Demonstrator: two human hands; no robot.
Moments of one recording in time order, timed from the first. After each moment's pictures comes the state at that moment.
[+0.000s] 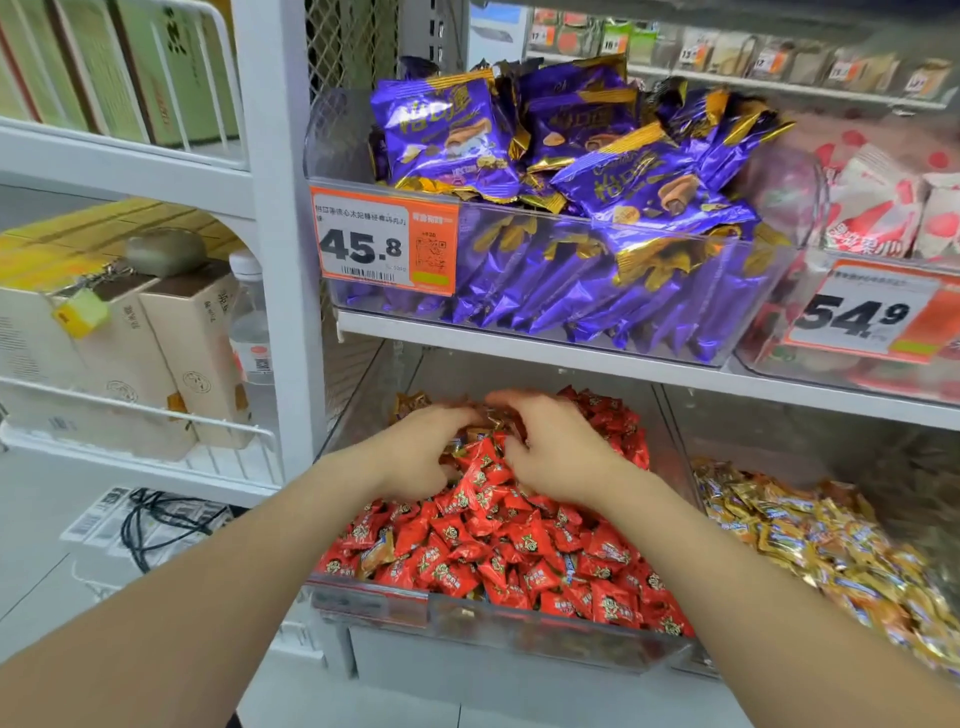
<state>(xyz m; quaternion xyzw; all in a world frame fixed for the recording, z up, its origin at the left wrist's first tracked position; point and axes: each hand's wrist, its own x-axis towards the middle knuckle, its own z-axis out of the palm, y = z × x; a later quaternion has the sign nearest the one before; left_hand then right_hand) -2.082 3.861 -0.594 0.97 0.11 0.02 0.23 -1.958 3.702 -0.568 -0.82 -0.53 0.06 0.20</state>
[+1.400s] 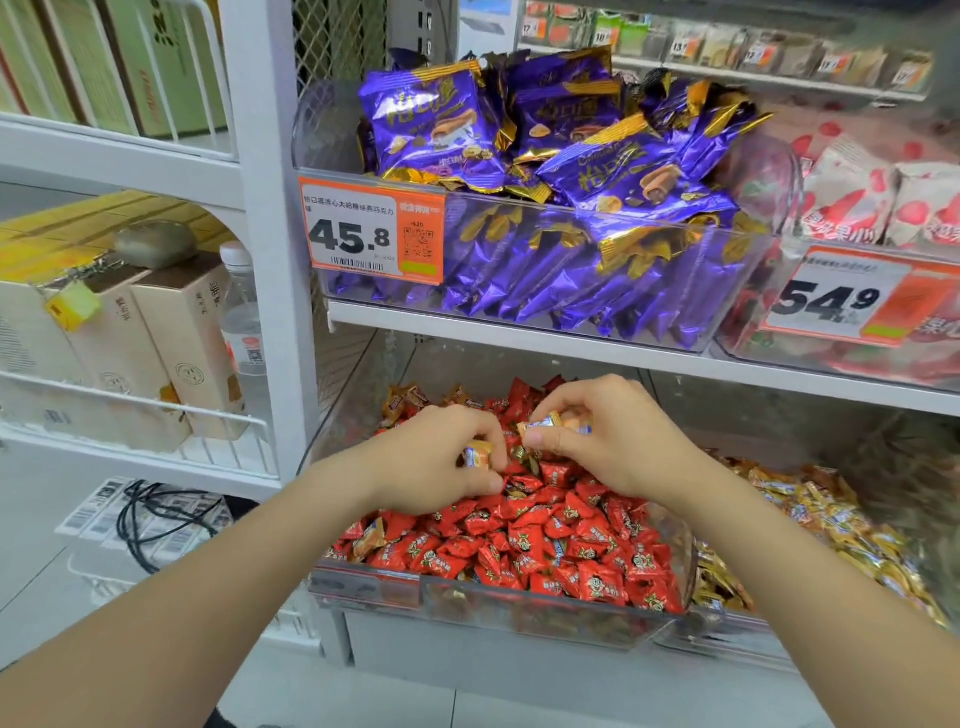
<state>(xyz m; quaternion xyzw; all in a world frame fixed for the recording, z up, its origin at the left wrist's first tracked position) -2.102 3.819 -0.565 0.96 0.06 0.03 0.28 -1.943 3.642 -0.541 -0.80 -0.53 0.03 0.27</state>
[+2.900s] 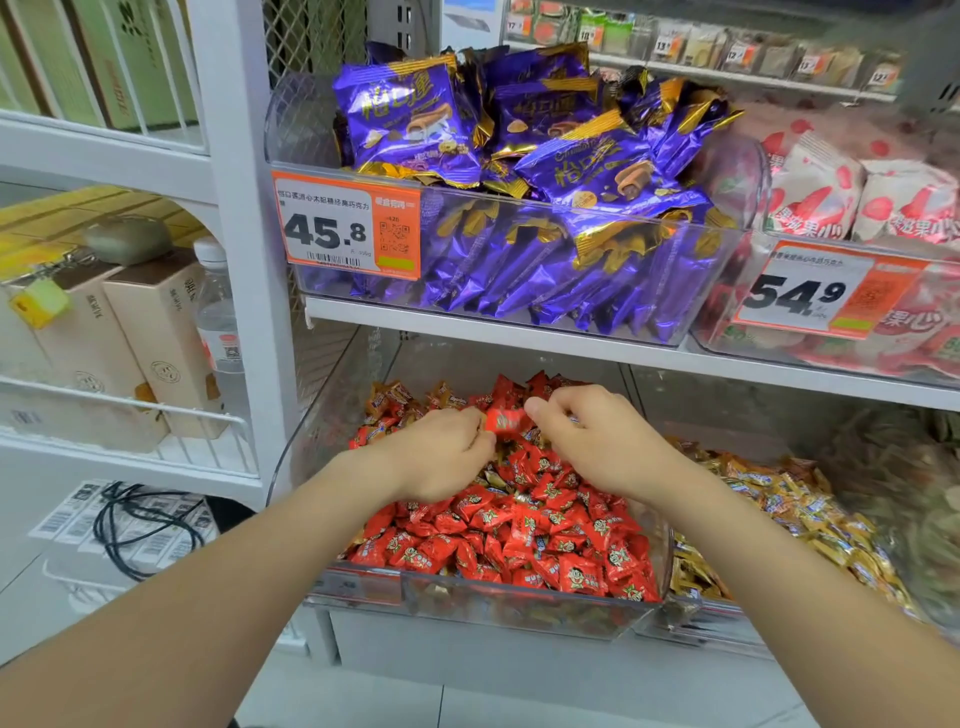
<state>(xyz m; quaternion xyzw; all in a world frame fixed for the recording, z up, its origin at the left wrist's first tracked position) -2.066 3.818 -0.596 0.96 0.12 0.02 0.24 -1.948 3.635 -0.547 -0.85 -0.45 0.07 0.27</state>
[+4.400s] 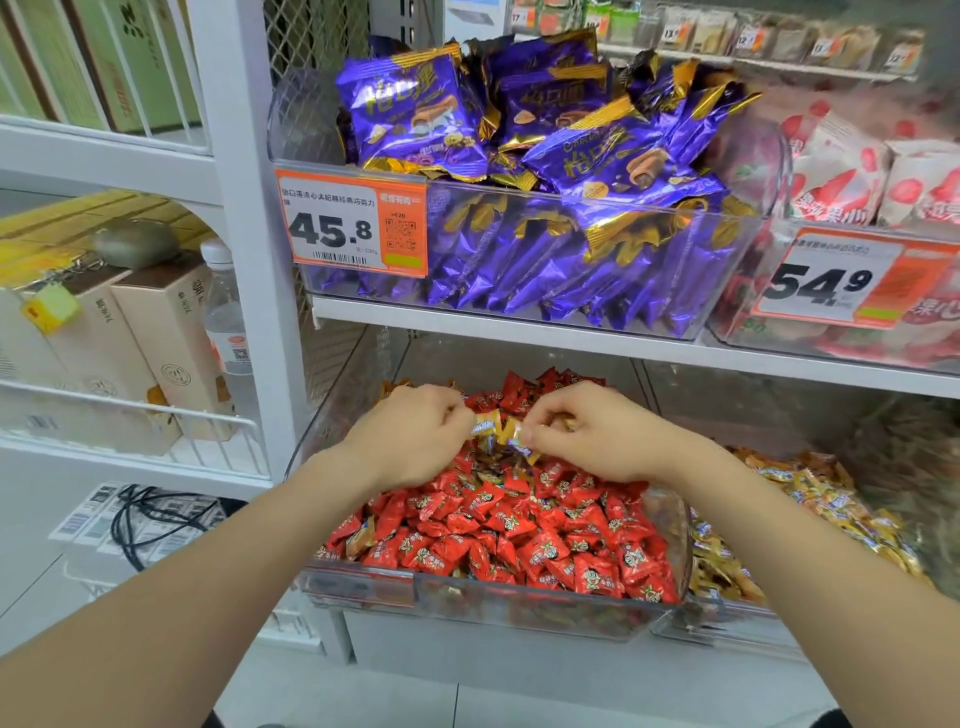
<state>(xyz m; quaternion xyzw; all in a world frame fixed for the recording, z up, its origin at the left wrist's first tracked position) -2.087 3.833 -0.579 0.94 0.19 0.11 0.25 -1.926 3.651 -0.552 -0.81 -0.53 0.16 0.20</state>
